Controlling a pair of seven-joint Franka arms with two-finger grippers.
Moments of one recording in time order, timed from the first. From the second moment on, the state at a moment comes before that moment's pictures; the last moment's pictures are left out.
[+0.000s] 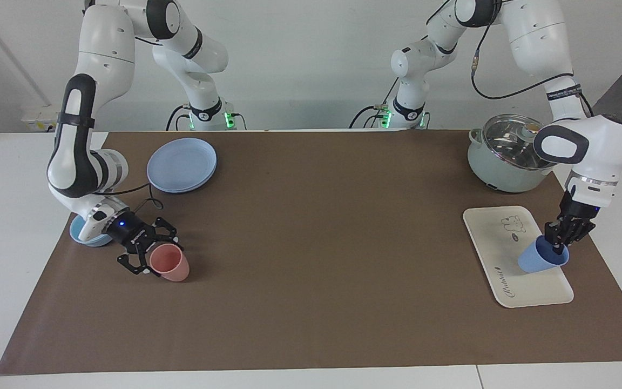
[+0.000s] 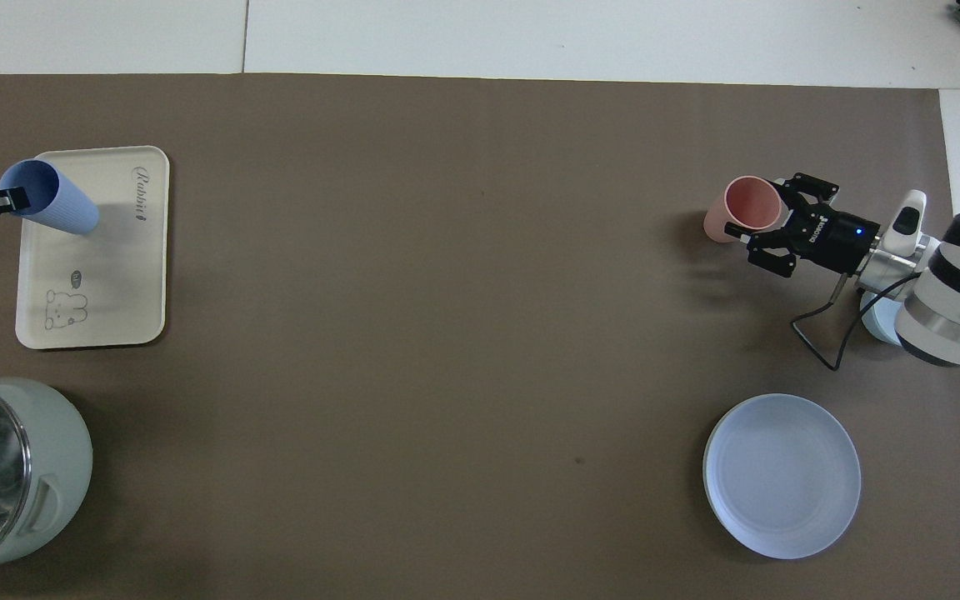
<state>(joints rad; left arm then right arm) 0.36 0.35 -0.10 -1.86 -0.36 2.64 0.47 -0.15 0.44 -0.09 -1.95 1.55 2.07 -2.25</state>
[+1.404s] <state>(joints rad) 0.35 0.32 -0.12 -1.51 -0.31 1.95 0.38 -0.14 0.08 -0.10 -1.94 0.91 2.10 -1.49</state>
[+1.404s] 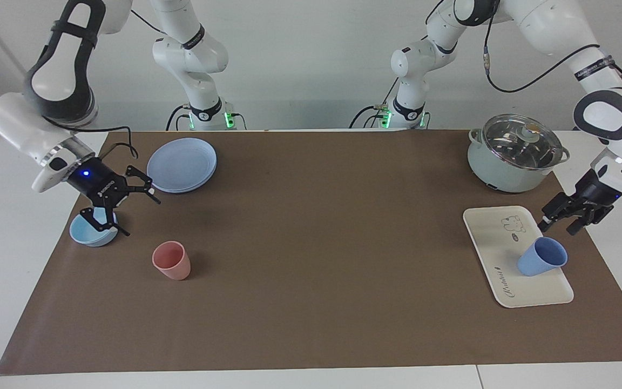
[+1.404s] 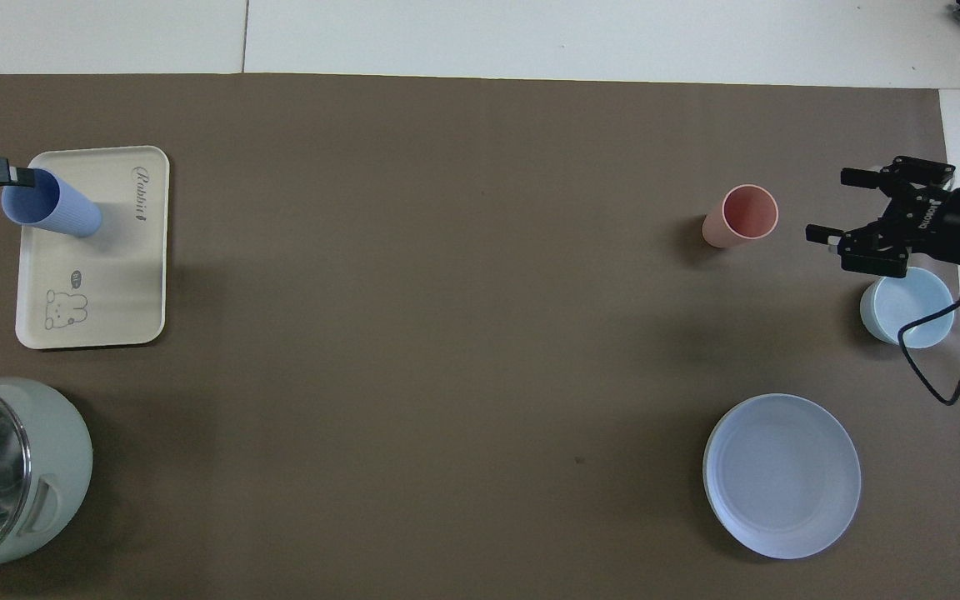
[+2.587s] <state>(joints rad) 0.04 0.16 -0.14 -1.43 0.10 1.54 0.11 0.24 -0.04 -0.09 -1.81 -0.03 1.89 0.06</state>
